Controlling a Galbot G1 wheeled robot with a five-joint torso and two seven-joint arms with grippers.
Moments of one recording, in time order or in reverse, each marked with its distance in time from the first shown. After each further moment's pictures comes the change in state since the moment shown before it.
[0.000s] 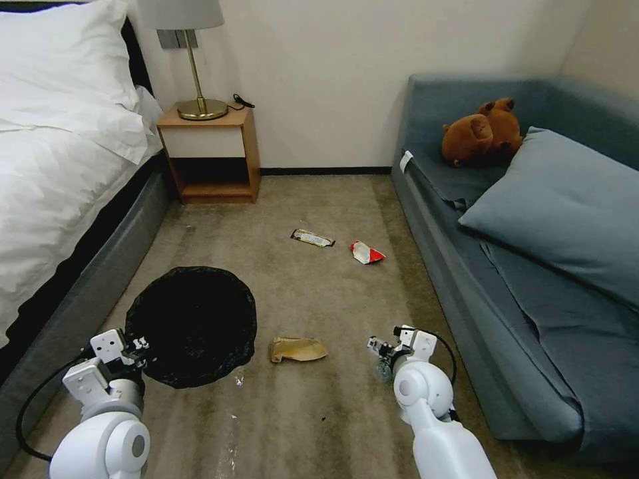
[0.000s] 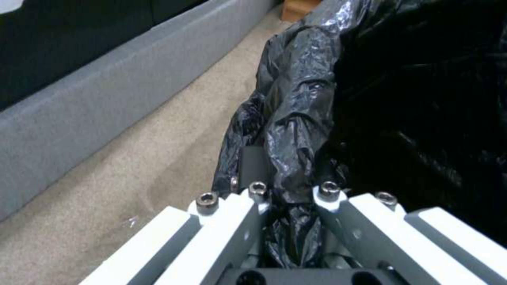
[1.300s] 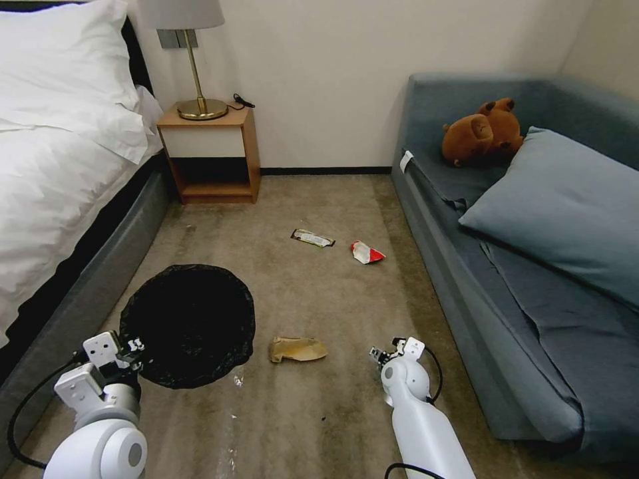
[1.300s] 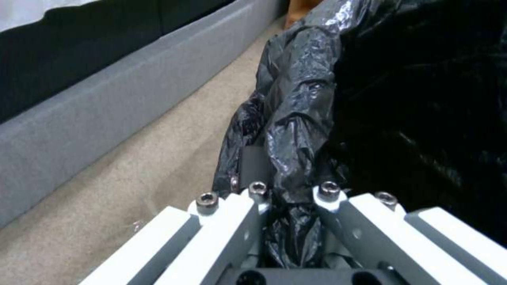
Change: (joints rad) left arm 0.034 -0.018 -0.012 -0.032 0.003 -0.035 0.003; right arm 0.186 0.072 0.124 -0.502 -0.068 0.177 -0.088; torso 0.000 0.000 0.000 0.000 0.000
